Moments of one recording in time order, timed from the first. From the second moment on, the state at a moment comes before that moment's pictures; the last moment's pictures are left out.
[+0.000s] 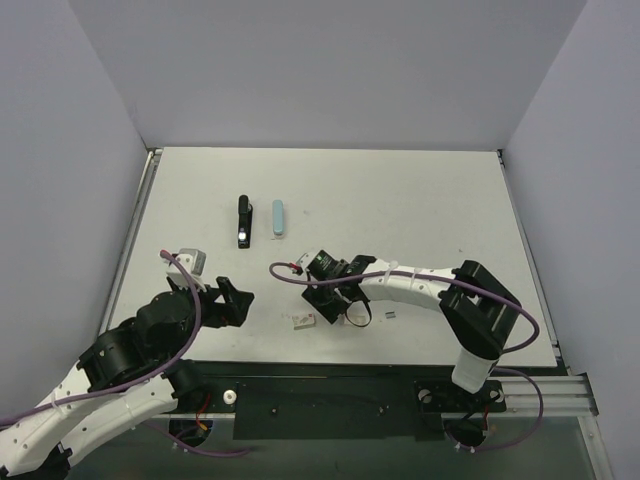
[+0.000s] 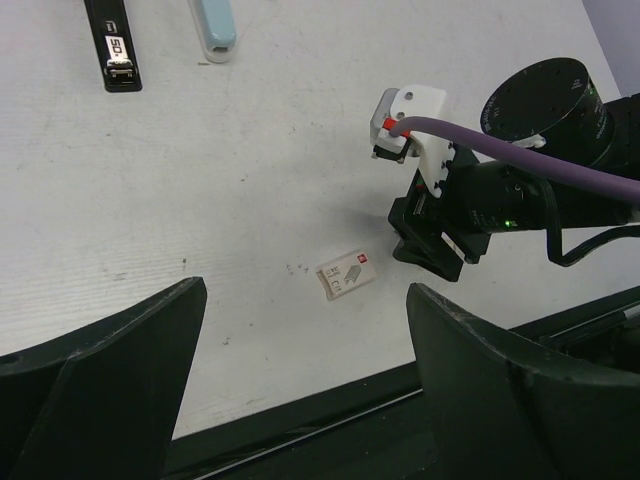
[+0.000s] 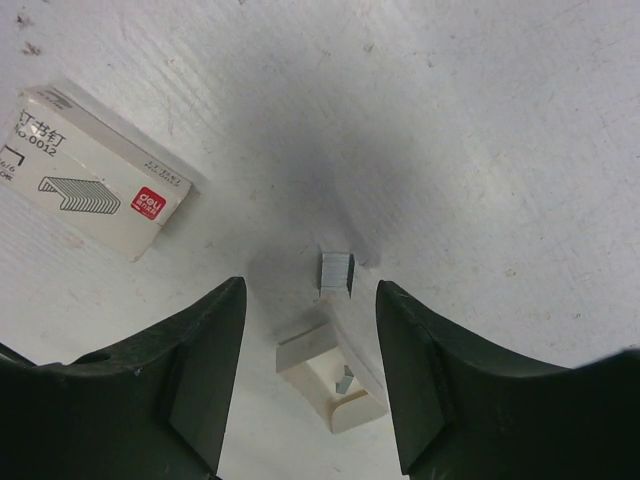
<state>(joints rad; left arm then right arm) -0.94 0.42 0.77 -0.78 -0.46 -0.62 0.96 1.73 1.04 -0.50 0.08 0.04</state>
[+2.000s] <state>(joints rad) -0.94 0.39 0.77 -0.79 -0.49 -0.62 0.92 1.72 0.97 -0.38 0.09 0.14</state>
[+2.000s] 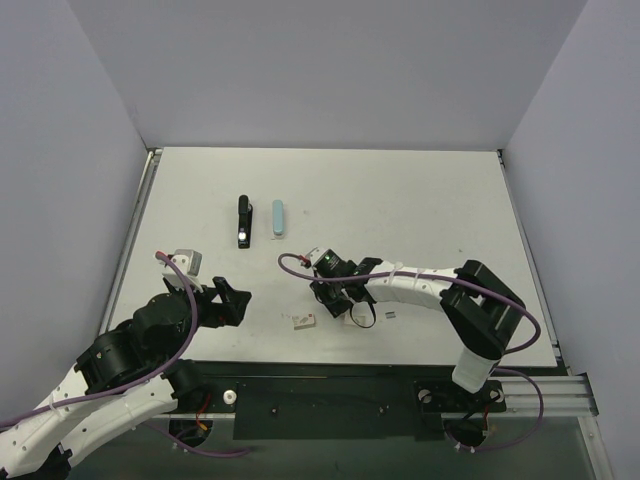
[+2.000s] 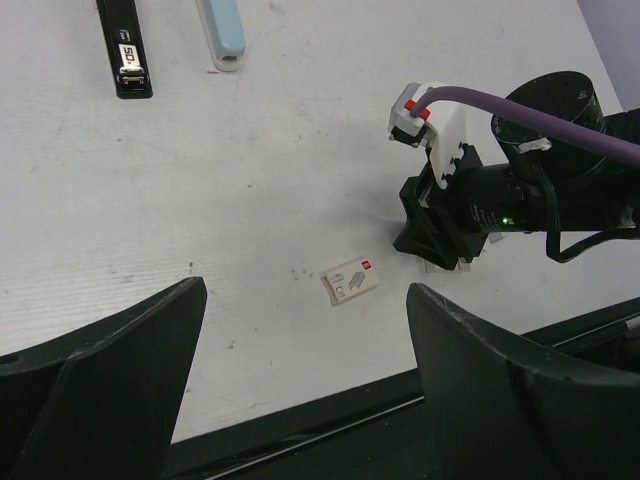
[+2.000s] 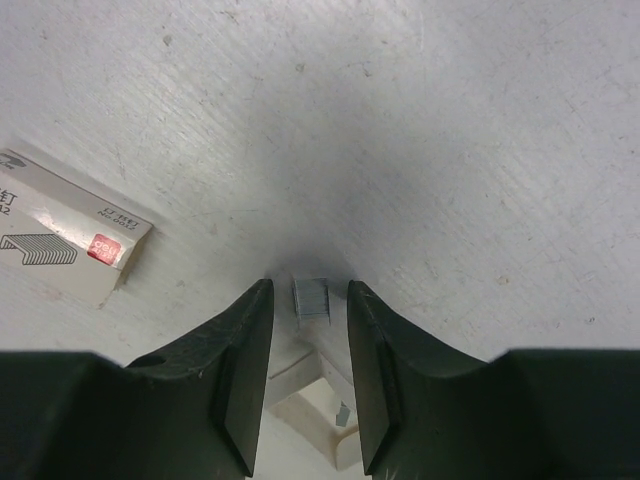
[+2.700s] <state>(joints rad) -0.94 0.39 0.77 -0.79 -0.49 -0.62 0.91 1.71 0.96 -0.38 0.11 0.19</state>
